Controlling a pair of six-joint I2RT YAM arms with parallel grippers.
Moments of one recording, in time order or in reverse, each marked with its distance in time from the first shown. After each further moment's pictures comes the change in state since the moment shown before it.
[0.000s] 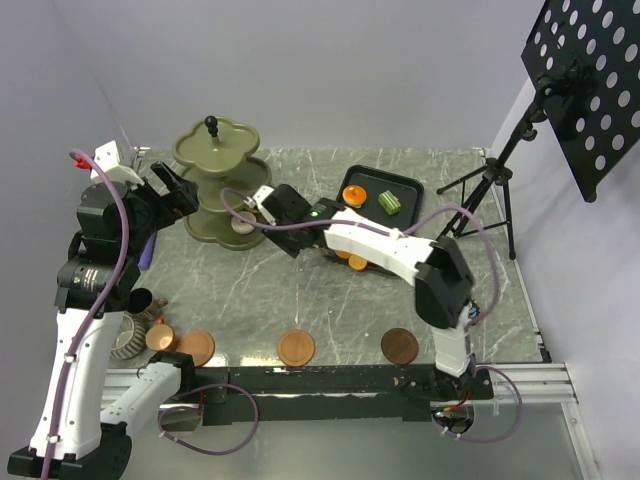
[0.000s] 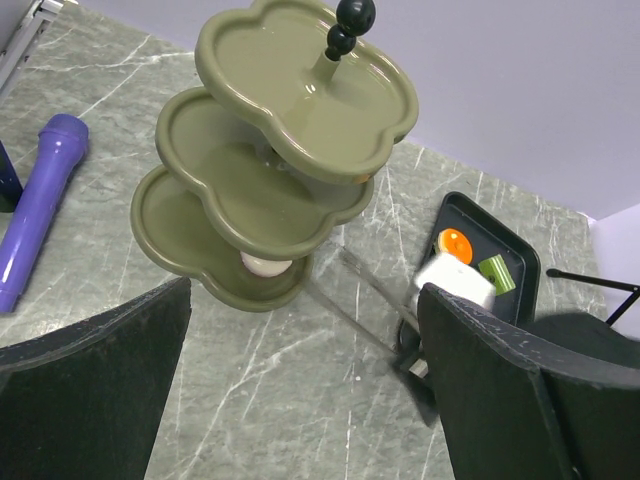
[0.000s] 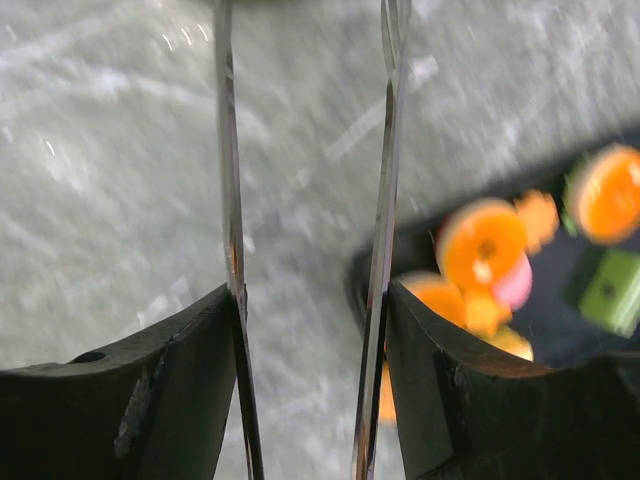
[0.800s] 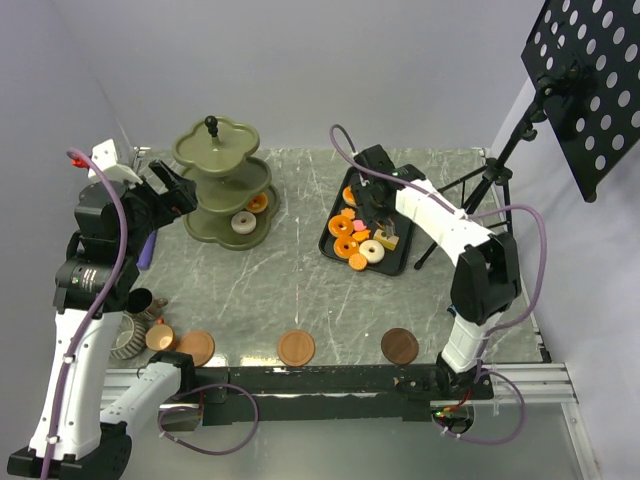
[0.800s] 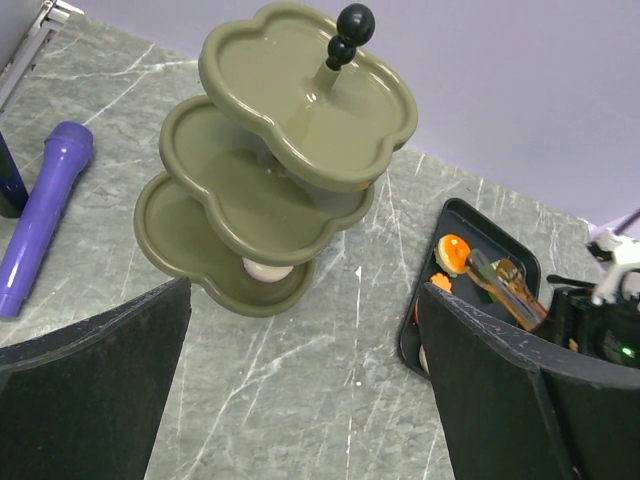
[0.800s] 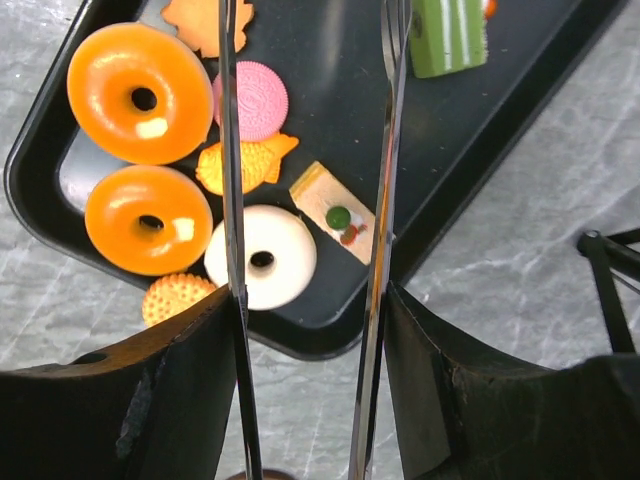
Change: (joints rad) left arm 0.000 0.003 0.012 0.000 -0.010 0.004; right arm -0.455 -0.205 -0.189 -0.129 0.012 0.212
